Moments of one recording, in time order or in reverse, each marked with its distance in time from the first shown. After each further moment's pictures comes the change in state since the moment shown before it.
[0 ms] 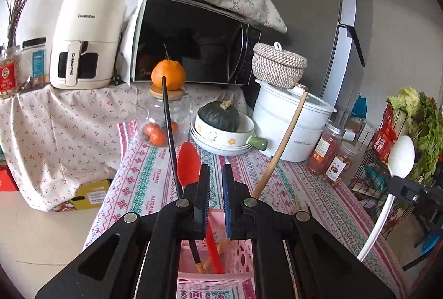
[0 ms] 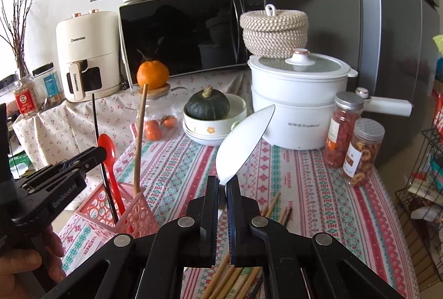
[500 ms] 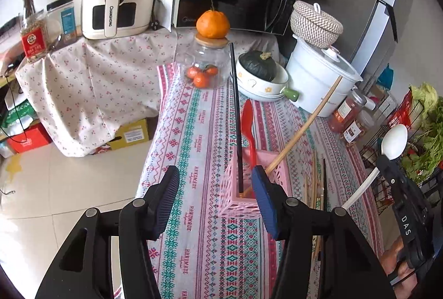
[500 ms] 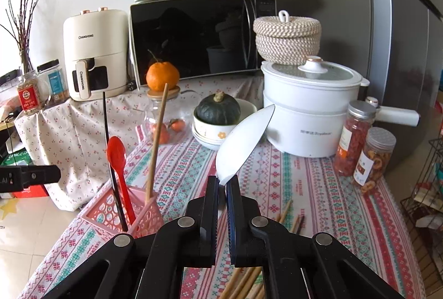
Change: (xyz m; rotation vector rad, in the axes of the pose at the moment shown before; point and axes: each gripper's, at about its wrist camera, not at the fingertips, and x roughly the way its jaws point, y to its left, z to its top) left arm -0.043 0.033 0.019 -0.066 0.368 0.141; right arm 0.007 0.026 0.001 -0.033 -0.040 0.006
